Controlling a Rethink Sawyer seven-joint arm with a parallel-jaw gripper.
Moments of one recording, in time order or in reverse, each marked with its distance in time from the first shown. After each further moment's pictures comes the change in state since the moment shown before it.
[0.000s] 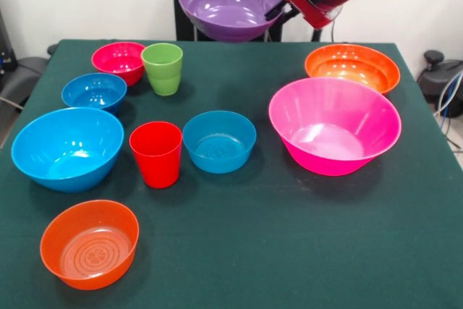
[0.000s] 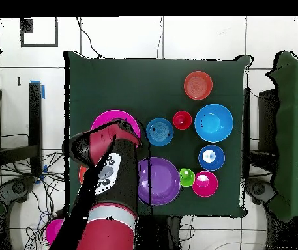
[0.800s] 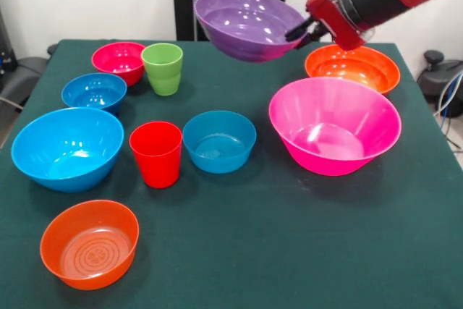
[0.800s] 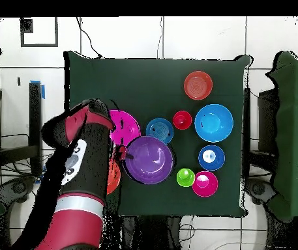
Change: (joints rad) arm 0.120 0.121 -0.075 -0.271 -0.021 0.107 0.000
